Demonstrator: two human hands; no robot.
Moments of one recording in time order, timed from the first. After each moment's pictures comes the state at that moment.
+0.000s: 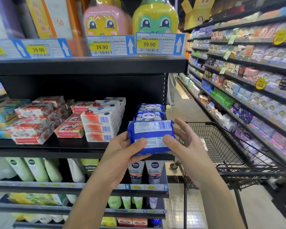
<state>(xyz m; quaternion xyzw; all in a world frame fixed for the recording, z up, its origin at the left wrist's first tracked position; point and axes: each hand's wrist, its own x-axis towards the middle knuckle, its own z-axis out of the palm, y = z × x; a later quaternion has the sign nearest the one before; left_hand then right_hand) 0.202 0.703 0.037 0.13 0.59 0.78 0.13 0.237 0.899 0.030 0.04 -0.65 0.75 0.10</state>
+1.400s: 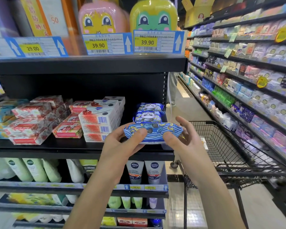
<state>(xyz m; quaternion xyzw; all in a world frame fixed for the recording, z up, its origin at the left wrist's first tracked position) 0.197 0.714 0.043 0.09 0.62 0.78 0.04 0.230 0.900 0.030 0.02 -0.68 0.72 0.15</state>
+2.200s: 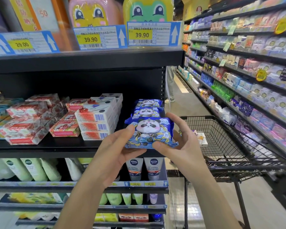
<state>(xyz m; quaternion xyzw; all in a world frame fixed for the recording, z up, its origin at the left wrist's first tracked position) 0.201 0.702 0.045 0.10 0.59 0.79 0.14 0.224 0.896 0.013 0.10 -0.66 0.72 0.18</state>
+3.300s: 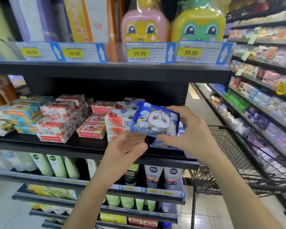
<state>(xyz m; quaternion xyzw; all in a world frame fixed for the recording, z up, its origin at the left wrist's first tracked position) 0.170 0.634 0.033 0.16 0.72 0.68 -0.02 0.168 0.861 0.081 0.15 -0.88 0.39 0.23</state>
